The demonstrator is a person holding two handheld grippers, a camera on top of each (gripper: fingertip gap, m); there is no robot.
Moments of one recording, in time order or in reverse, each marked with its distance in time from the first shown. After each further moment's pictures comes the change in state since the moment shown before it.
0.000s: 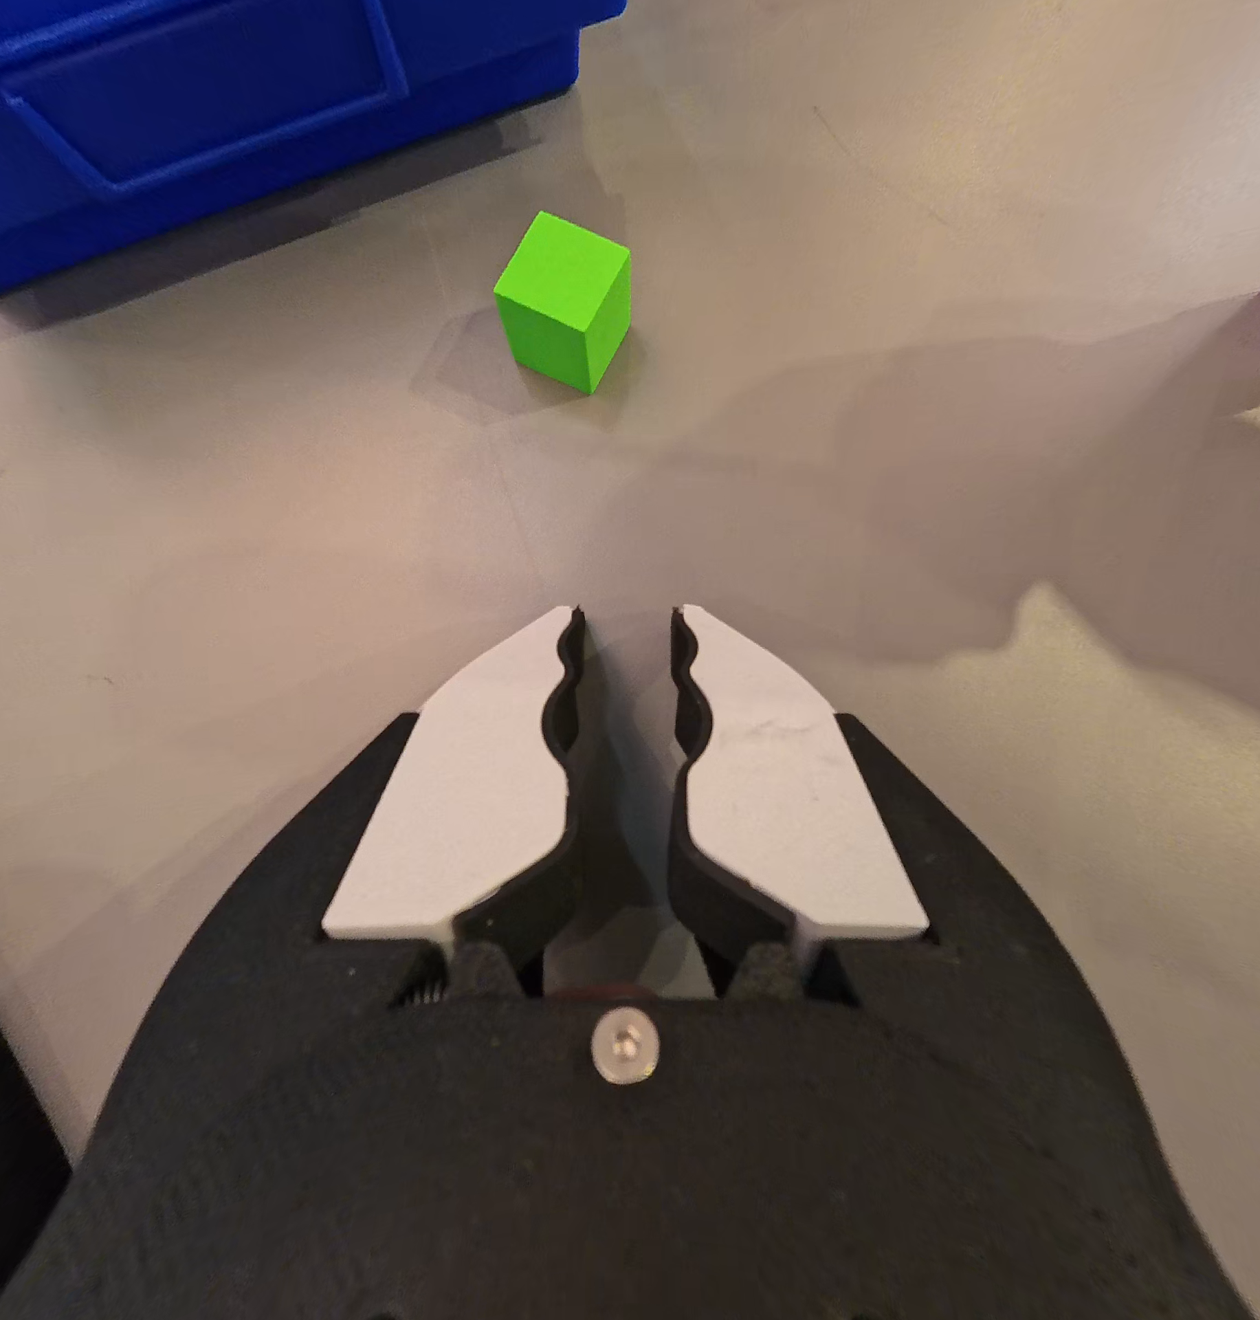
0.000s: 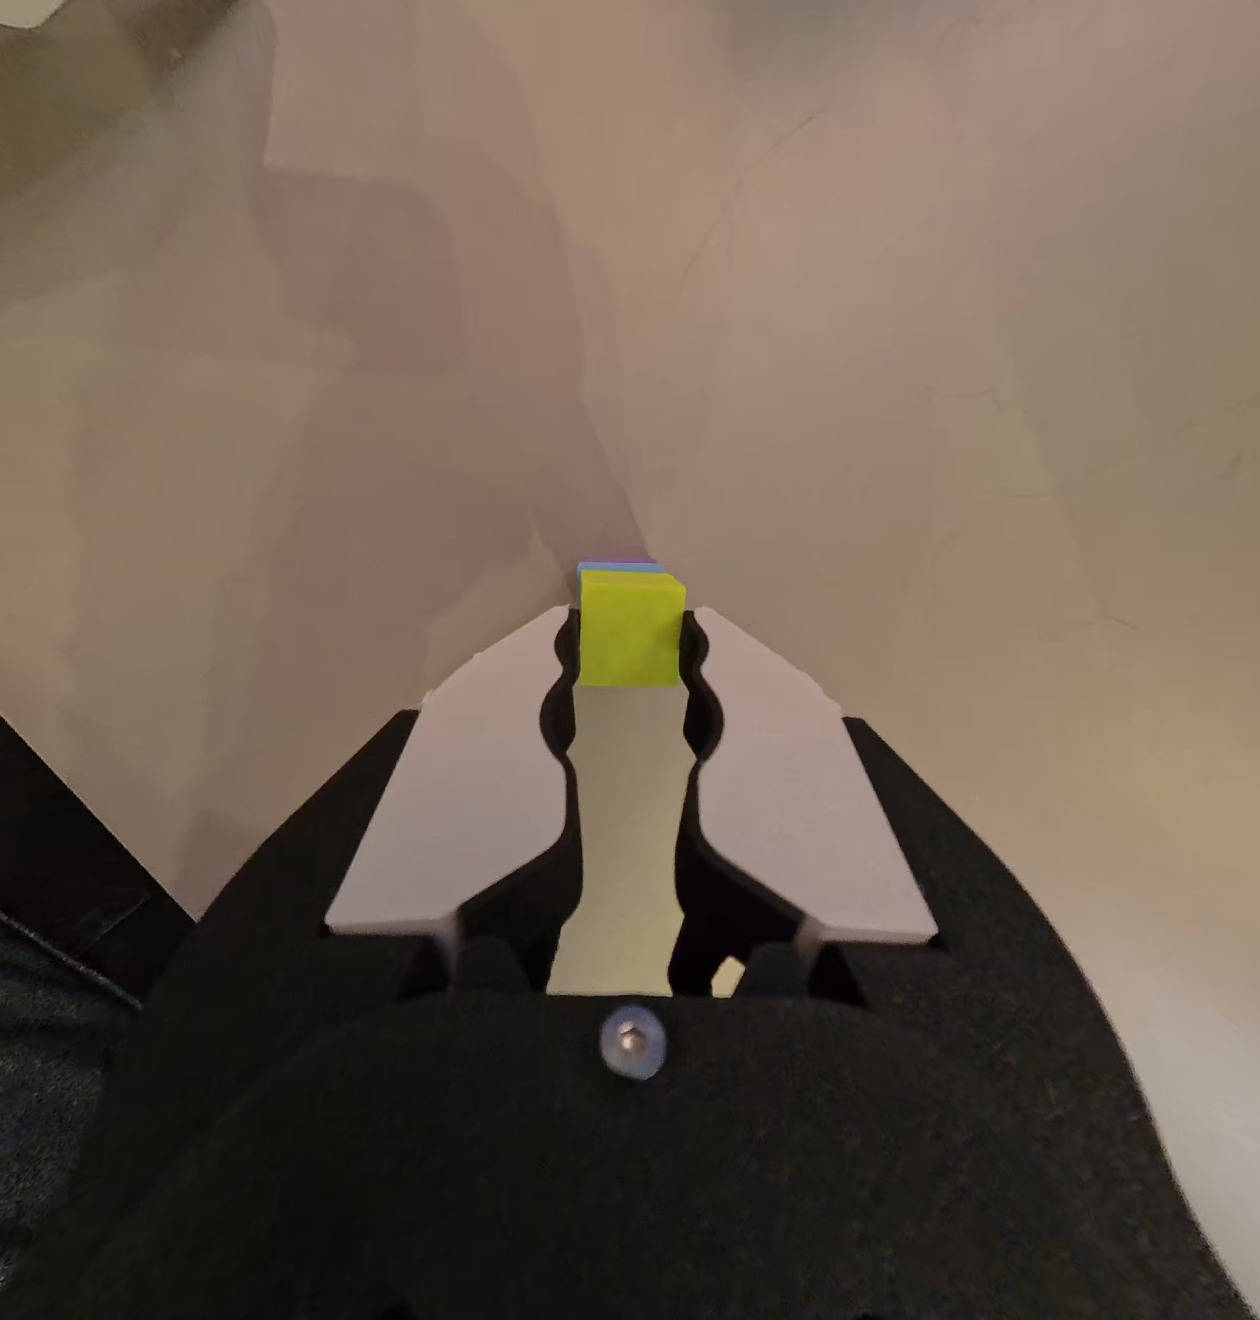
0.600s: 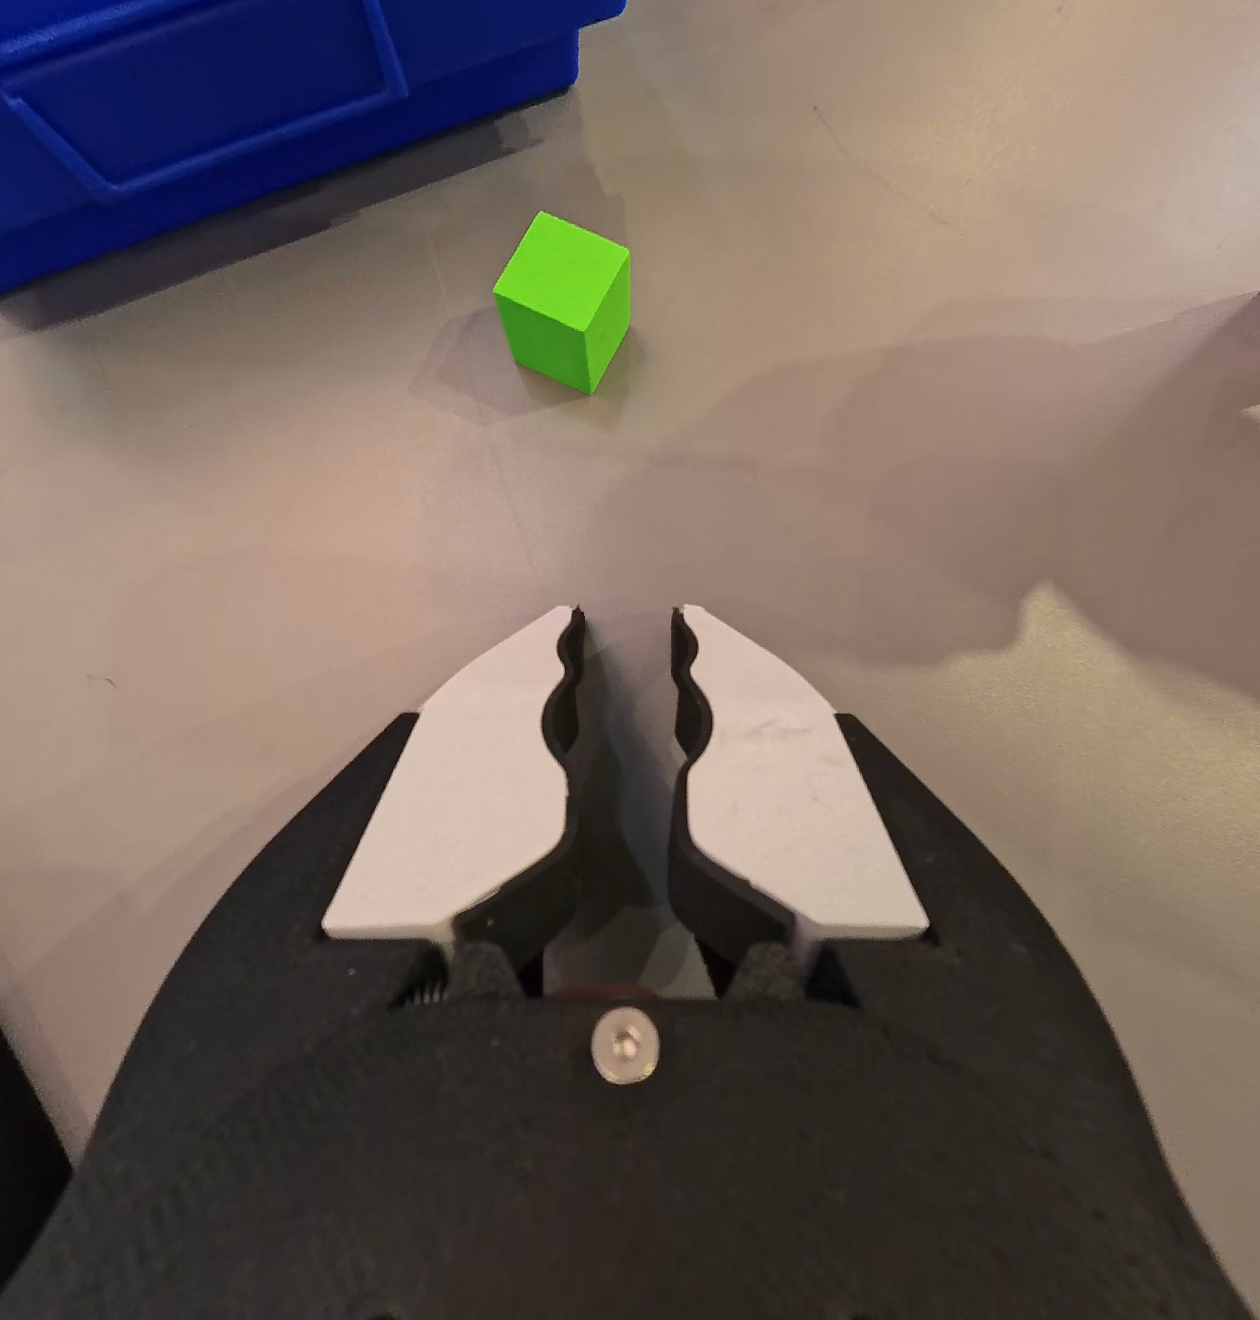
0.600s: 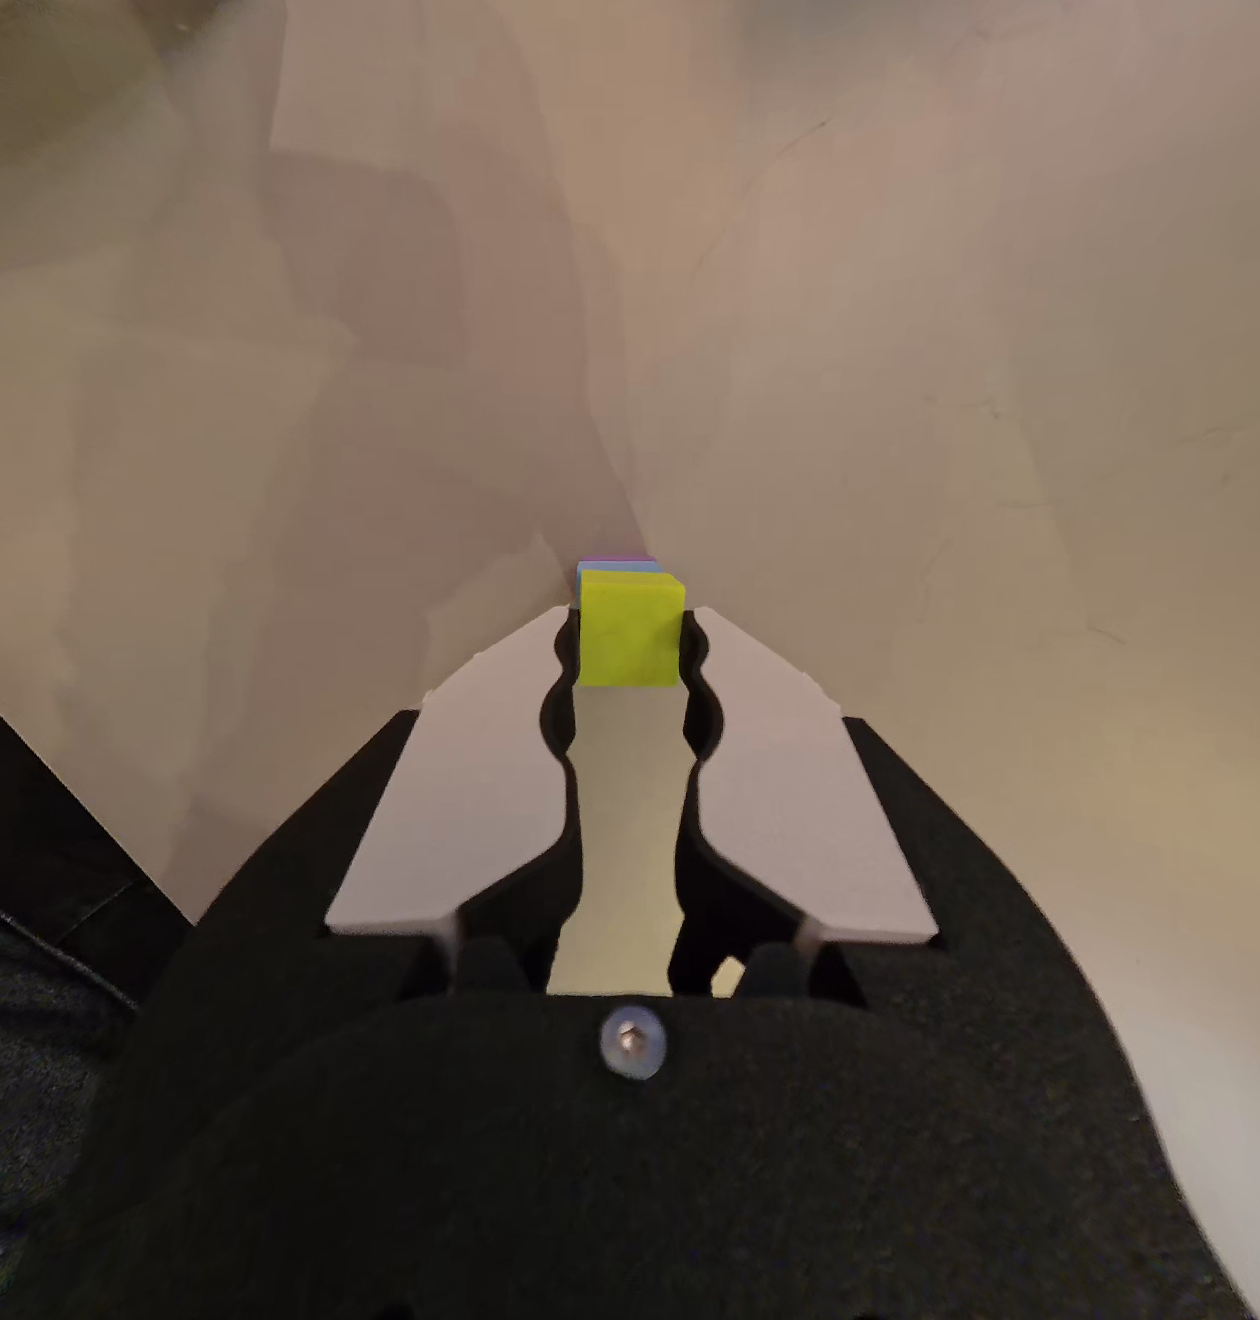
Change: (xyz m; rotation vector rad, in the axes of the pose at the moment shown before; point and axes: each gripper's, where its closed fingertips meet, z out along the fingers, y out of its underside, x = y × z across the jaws) left arm 0.000 0.000 0.000 0.000 -0.001 0.001; right arm 0.000 0.000 -0.001 -0.006 0.003 -0.035
